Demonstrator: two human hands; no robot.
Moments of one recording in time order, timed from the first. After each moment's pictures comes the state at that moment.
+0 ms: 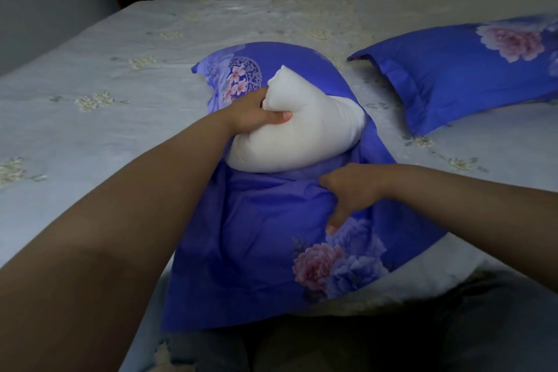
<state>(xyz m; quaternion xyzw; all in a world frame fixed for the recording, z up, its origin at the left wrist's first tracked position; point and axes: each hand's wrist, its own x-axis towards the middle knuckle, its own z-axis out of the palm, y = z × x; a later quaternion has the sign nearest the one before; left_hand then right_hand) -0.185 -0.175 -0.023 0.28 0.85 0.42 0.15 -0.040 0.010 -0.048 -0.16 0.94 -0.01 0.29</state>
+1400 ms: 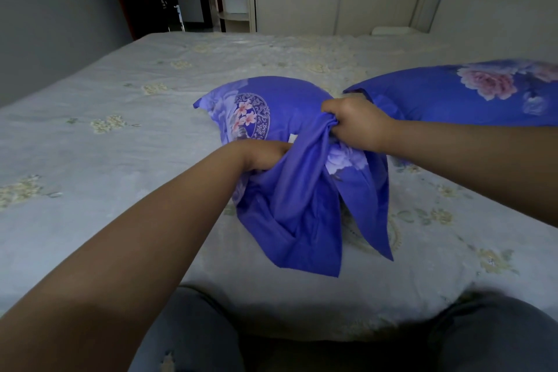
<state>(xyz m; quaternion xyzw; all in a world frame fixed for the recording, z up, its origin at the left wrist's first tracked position) -0.122 -0.166 0.008 0.33 0.87 0.25 0.26 -0.075 0.022 0.046 -0.15 0.97 -0.11 -0.14</state>
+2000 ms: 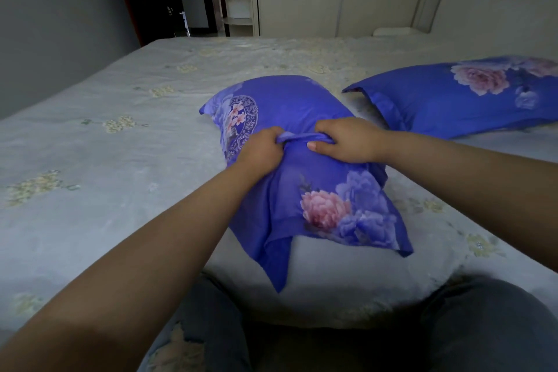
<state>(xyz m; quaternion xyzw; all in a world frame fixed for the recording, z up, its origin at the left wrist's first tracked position) -0.092 -0.166 -0.011 0.20 0.92 0.33 -0.08 -0.045 0.018 0.029 -0.18 0.98 -0.07 -0.06</state>
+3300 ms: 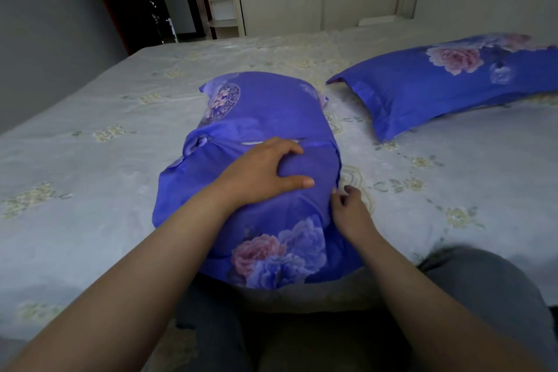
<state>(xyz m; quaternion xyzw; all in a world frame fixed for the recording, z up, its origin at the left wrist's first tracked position) -0.015 -0.168 -0.004 0.41 0.87 0.25 -0.04 0.050 0.008 -0.112 0.25 0.81 -0.52 -0.09</state>
